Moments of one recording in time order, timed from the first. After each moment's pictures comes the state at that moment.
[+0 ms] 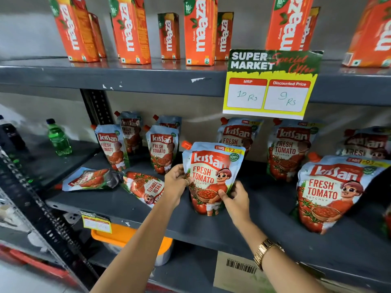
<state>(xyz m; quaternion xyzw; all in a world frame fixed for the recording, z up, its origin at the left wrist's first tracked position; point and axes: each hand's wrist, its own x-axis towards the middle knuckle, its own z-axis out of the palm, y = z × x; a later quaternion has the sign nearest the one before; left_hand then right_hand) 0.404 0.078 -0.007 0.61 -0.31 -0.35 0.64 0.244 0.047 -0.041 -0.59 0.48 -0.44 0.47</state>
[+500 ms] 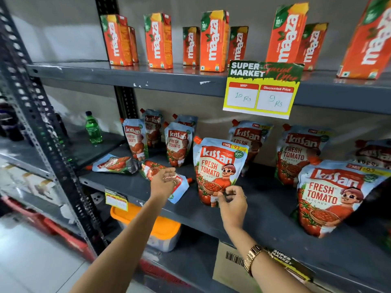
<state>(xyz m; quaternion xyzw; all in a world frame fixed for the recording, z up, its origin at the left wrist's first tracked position) 0.416 0.154 -0.005 0.71 -0.25 -0.25 0.61 0.240 0.094 -0.040 -0.63 0.48 -0.49 0.38</state>
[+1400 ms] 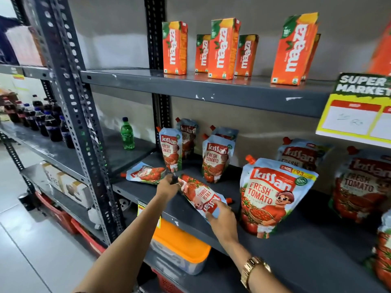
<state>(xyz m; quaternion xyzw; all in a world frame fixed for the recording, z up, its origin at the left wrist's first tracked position) 0.547 0.160 -0.011 0.81 -0.23 -0.21 0.49 0.373 0.113 -0.052 -0.80 0.41 -0.26 0.36</state>
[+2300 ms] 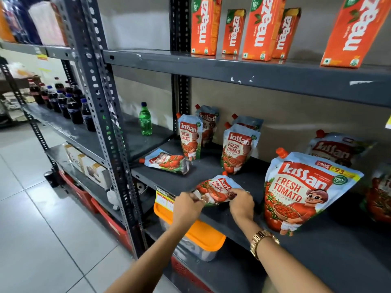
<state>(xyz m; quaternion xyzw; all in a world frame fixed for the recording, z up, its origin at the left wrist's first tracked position) 0.495 0.211 -0.041 0.82 -0.27 -0.17 0.47 0.406 0.090 -0.050 -0.78 0.50 -0.22 0.30</state>
